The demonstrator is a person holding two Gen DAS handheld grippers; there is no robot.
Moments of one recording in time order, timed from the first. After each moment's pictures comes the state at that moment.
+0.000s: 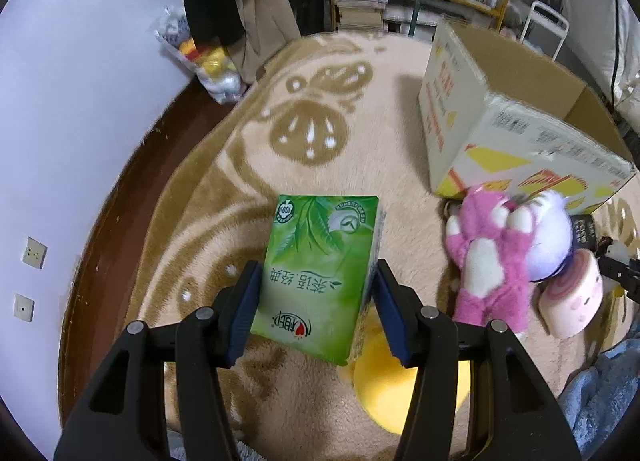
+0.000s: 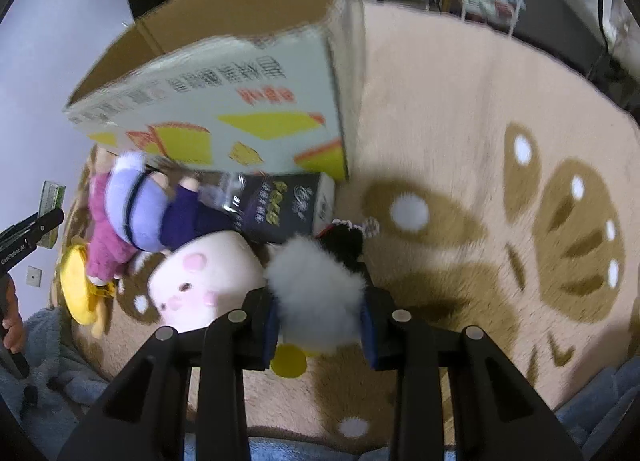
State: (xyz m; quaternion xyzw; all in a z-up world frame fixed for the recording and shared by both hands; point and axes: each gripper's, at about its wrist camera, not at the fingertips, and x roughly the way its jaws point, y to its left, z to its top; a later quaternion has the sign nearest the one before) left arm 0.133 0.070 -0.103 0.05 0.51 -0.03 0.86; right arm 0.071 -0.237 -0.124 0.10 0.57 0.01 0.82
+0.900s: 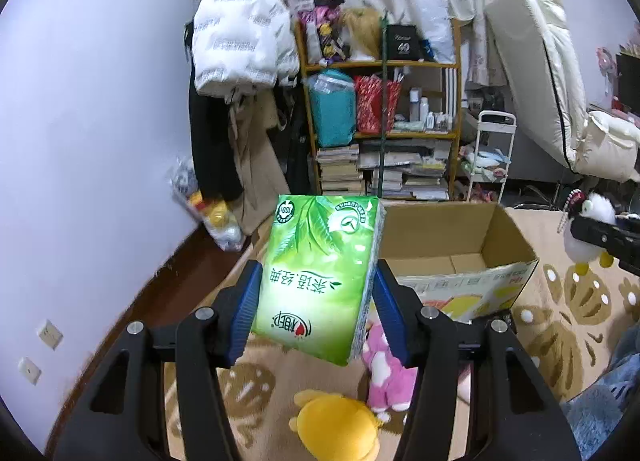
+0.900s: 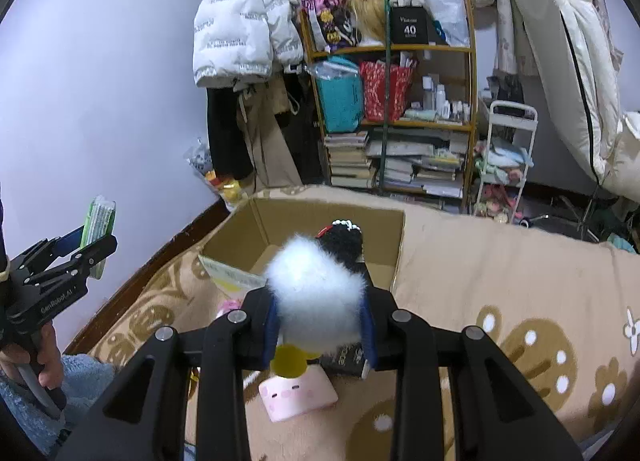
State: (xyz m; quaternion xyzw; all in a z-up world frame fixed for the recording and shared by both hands) left arm 0.056 0.007 0.034 0.08 0.26 -0.06 0.96; right arm 0.034 -0.206 0.034 0.07 0.31 0.06 0.95
